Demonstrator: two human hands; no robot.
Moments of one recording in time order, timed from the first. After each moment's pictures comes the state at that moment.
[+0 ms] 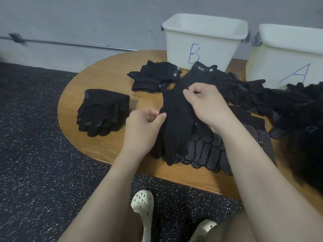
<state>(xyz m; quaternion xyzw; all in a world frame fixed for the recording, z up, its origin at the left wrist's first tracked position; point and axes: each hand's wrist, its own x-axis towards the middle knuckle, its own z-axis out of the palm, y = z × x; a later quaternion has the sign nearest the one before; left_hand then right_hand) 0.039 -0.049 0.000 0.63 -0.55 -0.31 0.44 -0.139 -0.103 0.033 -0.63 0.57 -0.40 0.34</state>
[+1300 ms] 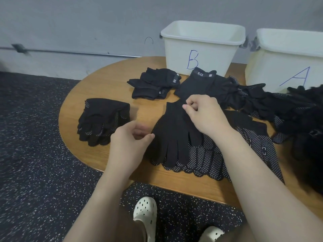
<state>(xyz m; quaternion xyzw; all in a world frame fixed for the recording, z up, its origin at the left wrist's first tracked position) 0.068 -0.031 0.001 0.69 -0.55 -0.27 0.39 -0.145 -0.115 0.016 -0.70 0.62 -0.30 0.16</state>
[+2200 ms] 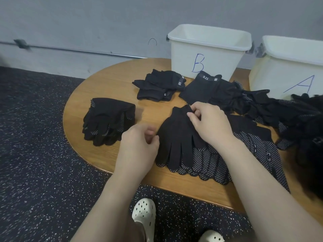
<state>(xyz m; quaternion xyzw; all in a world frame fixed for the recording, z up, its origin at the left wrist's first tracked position) 0.063 -0.031 -0.003 0.68 -0.61 -0.18 0.35 -0.139 -0.108 0.006 -0.73 0.63 -0.25 0.06</state>
